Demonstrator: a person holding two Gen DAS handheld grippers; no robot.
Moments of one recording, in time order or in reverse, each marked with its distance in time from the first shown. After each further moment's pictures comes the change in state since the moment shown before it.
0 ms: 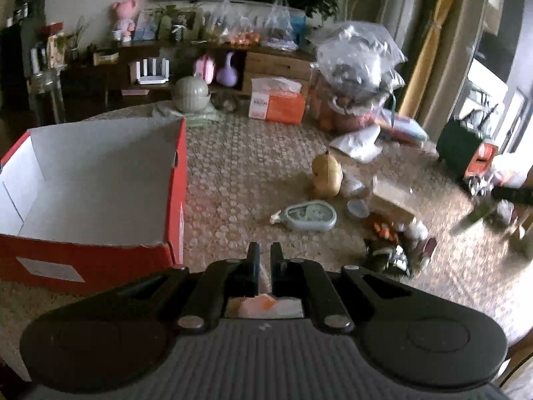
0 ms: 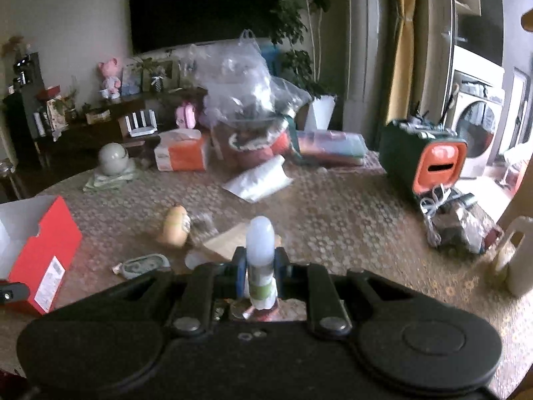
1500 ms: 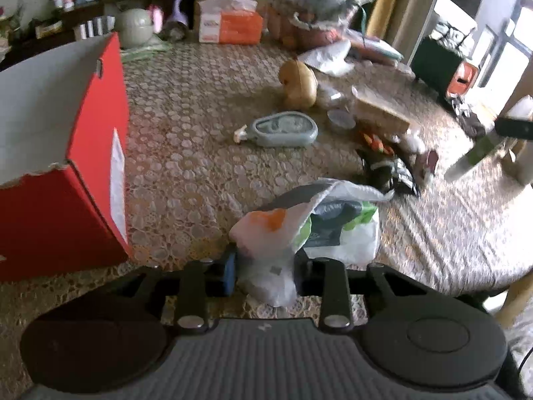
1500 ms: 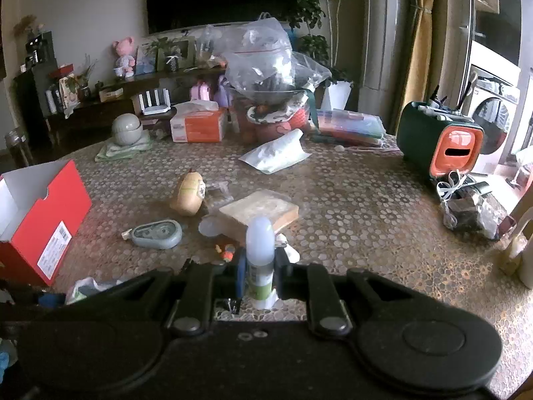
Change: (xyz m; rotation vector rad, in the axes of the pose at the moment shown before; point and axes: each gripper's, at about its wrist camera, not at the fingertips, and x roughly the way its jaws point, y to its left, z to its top) left arm 0.070 -0.002 -0.038 0.090 0.188 -0.115; right arm 0.006 0.011 -0.030 -0.041 0.062 0.036
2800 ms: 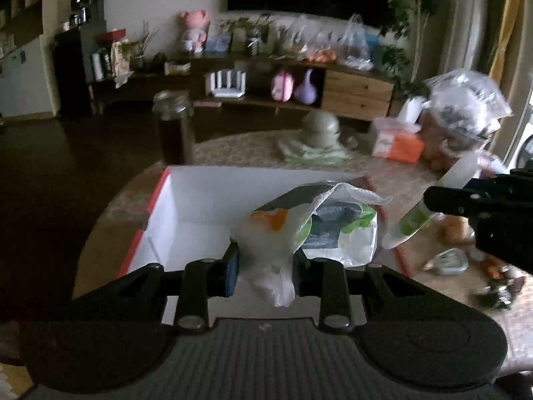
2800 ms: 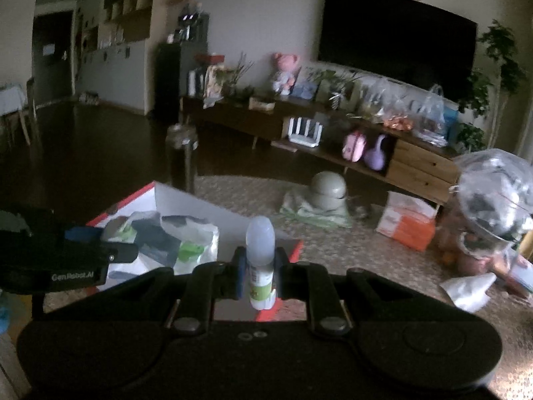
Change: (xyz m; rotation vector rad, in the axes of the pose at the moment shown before) left arm -0.137 0.181 0.056 -0.181 -0.217 0.347; right arm 0.031 0.294 0.084 -0.412 -0.100 0.352
